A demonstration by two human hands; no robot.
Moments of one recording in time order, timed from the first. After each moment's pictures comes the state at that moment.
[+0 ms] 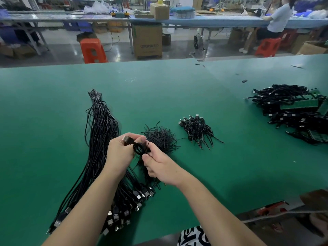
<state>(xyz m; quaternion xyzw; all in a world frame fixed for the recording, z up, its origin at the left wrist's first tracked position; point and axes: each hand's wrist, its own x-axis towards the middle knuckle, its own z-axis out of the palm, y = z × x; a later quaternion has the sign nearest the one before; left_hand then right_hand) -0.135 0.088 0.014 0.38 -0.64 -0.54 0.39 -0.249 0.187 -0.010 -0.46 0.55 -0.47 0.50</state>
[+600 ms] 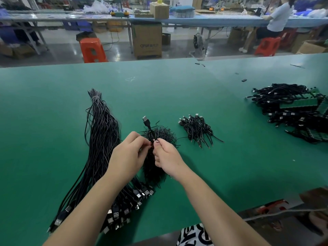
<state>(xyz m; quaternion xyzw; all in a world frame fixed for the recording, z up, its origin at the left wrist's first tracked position) -0.127 0.103 0.012 0.27 -0.89 -0.13 0.33 -0.258 0.178 -0.009 -0.36 0.61 -0.56 0.43</state>
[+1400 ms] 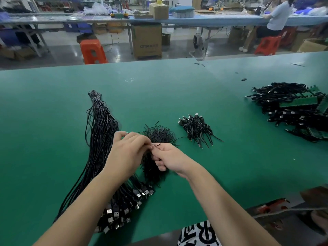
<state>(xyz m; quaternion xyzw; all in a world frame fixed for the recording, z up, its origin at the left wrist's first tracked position) -0.125 0.101 0.024 0.19 -0.92 -0.05 0.35 -0.271 0.190 0.014 -0.40 0.57 -0.46 0.54</state>
